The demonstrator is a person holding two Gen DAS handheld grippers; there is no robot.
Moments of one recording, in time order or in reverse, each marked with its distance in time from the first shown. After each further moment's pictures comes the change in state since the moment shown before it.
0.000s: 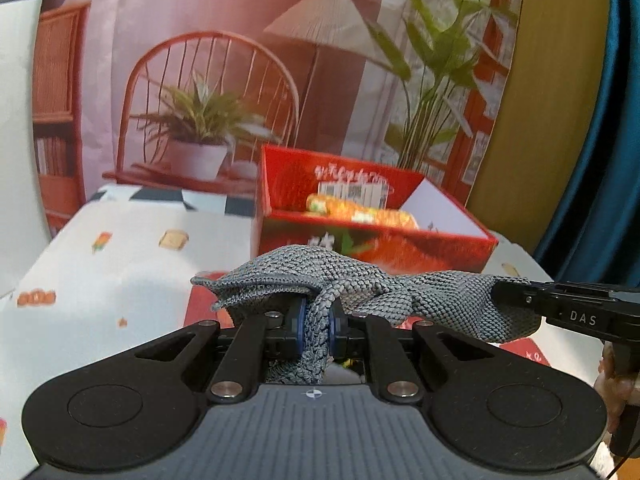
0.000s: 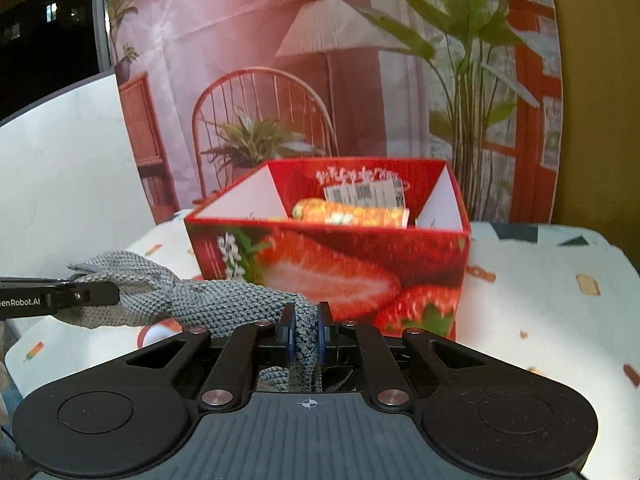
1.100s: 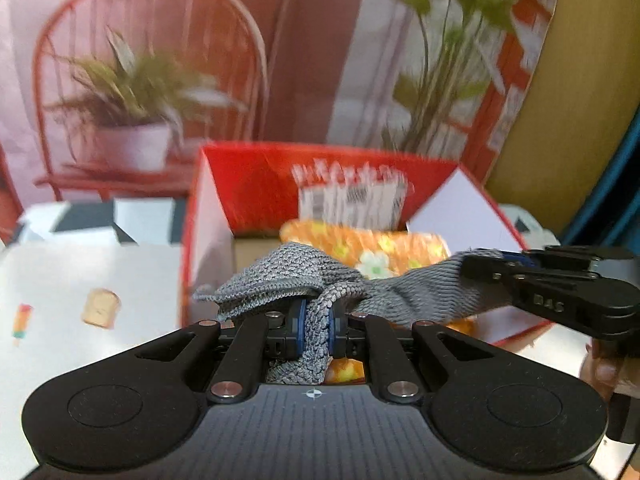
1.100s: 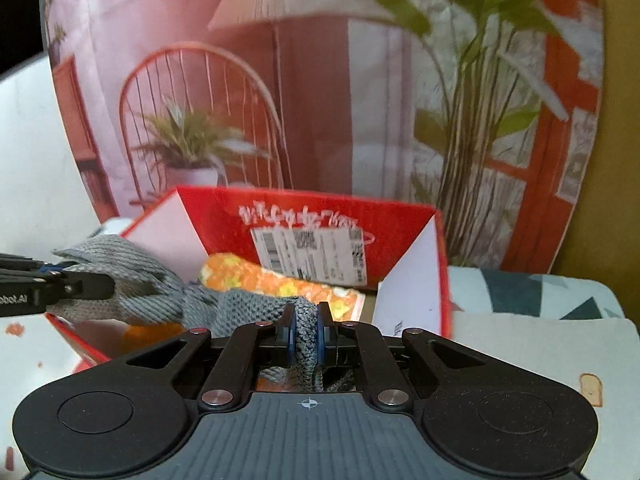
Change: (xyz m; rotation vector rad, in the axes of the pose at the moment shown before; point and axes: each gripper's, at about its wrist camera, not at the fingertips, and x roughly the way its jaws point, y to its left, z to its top) left arm 0.183 -0.009 0.101 0.050 0.264 -0.048; right arm 0.166 -0.064 0.107 -0.019 0.165 -0.083
